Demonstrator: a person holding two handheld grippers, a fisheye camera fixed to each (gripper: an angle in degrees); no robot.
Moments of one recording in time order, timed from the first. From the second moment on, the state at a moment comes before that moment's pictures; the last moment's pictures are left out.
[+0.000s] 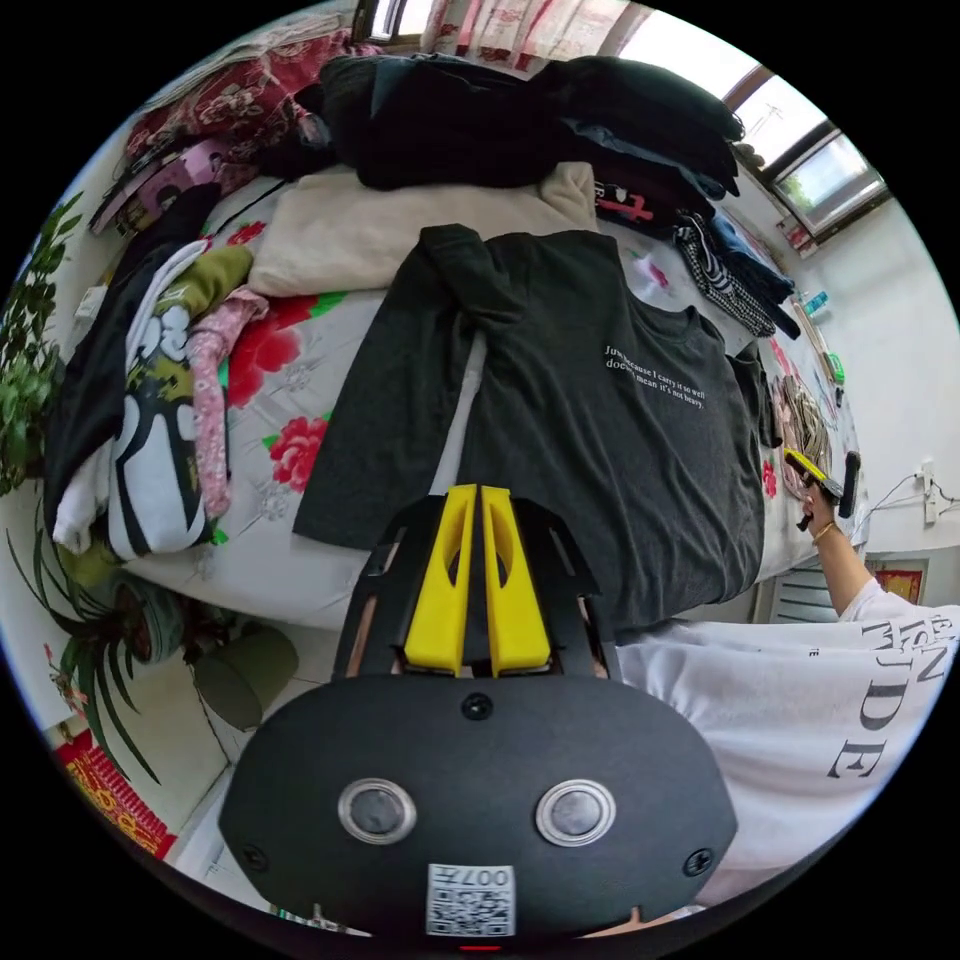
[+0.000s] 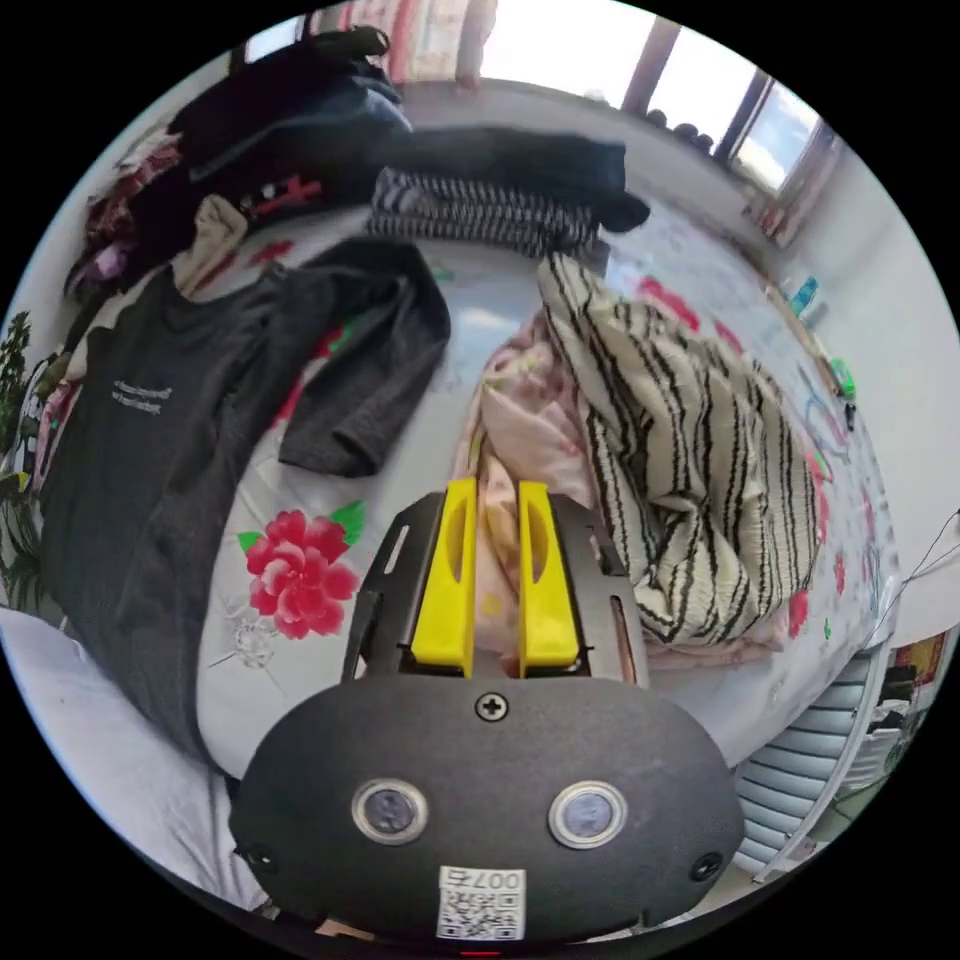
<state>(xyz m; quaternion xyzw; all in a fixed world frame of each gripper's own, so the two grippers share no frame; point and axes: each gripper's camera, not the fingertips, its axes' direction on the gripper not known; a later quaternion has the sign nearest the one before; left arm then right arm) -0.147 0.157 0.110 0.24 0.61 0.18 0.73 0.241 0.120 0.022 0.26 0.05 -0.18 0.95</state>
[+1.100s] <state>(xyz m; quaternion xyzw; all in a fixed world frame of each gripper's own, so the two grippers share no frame) -0.045 -0.041 0.032 0.29 0.46 0.17 0.82 0.224 0.036 -0.037 0.21 0.16 -0.10 0.96</state>
